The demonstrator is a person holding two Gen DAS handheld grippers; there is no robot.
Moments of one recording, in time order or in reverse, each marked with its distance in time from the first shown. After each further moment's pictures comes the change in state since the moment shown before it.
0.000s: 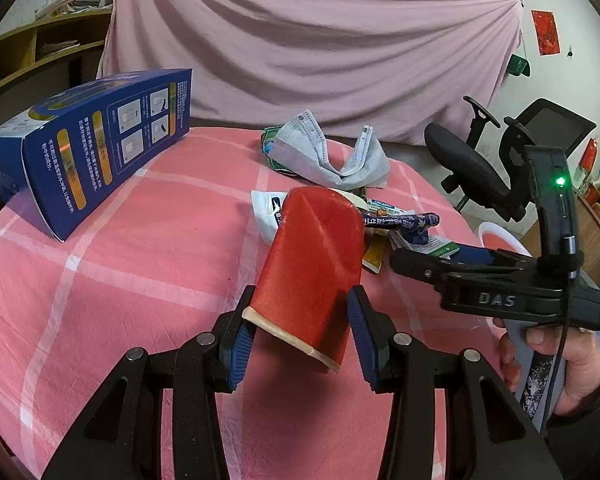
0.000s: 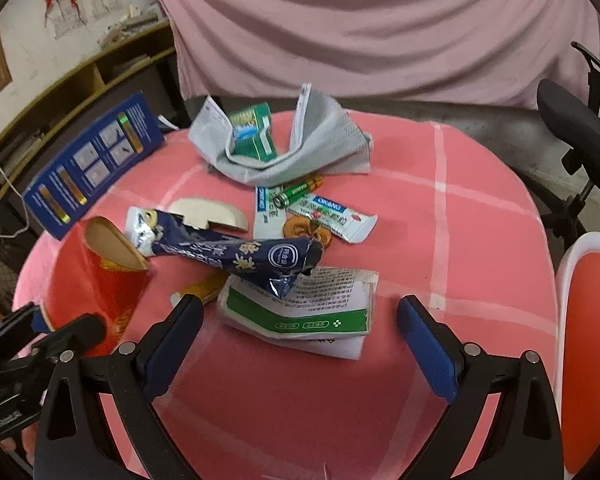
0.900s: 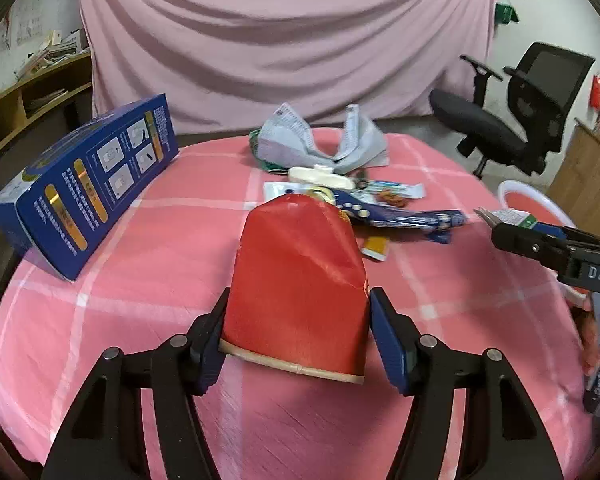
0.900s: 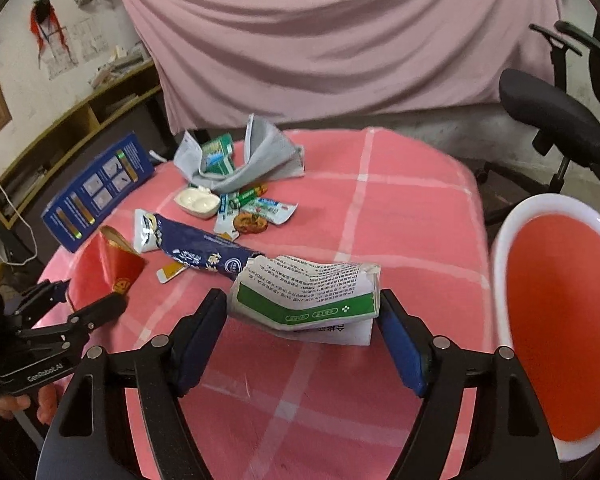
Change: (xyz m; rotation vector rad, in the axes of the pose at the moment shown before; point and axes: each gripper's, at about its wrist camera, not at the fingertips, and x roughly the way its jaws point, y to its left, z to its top) left arm 0.015 -0.029 -0.005 0.181 0.018 0.125; right arm -0.063 -0.046 -0.034 0.096 -0.132 0.014
